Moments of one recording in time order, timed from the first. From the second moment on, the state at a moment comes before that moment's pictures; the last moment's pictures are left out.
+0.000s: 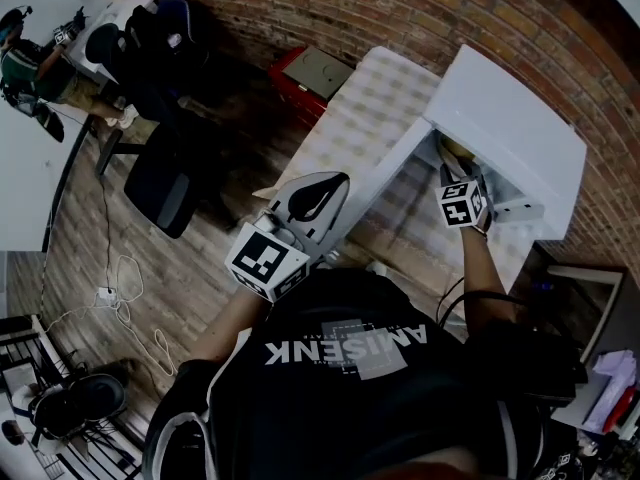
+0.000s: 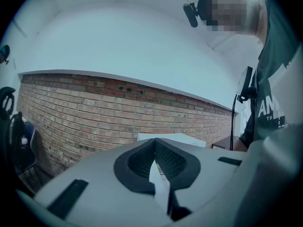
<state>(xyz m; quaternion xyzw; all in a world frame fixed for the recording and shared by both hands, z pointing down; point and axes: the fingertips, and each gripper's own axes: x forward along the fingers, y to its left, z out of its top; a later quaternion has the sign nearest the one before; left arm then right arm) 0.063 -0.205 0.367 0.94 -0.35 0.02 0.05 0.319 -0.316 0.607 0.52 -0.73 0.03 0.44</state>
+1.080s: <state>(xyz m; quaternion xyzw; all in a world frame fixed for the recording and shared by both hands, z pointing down) 0.060 -0.246 0.358 0.97 -0.23 -0.02 0.08 0.299 -0.203 0.428 0.67 -0.70 0.04 0.24</state>
